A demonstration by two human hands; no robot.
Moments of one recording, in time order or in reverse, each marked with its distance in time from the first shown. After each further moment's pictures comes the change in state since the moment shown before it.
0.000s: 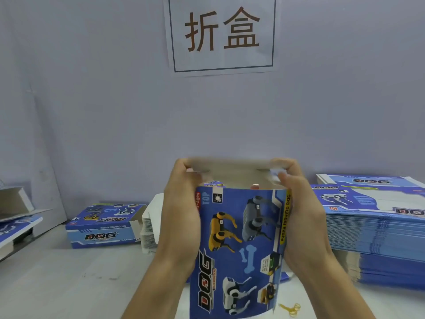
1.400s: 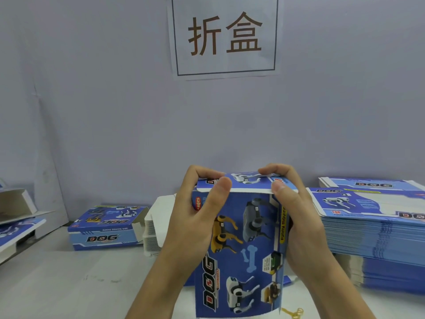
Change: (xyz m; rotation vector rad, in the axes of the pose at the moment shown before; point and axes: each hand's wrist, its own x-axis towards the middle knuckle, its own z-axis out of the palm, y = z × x) left_hand -0.004 0.005 -0.005 0.099 -0.175 -0.047; right_hand 0.000 0.002 -0.001 -0.012 -0.115 0.020
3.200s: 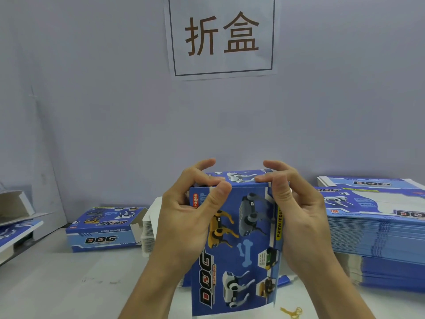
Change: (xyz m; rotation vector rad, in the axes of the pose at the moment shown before) left_hand 0.006 -0.001 0.000 0.078 0.125 0.149; right_hand 0.002 0.000 0.005 -0.164 0.202 -0.195
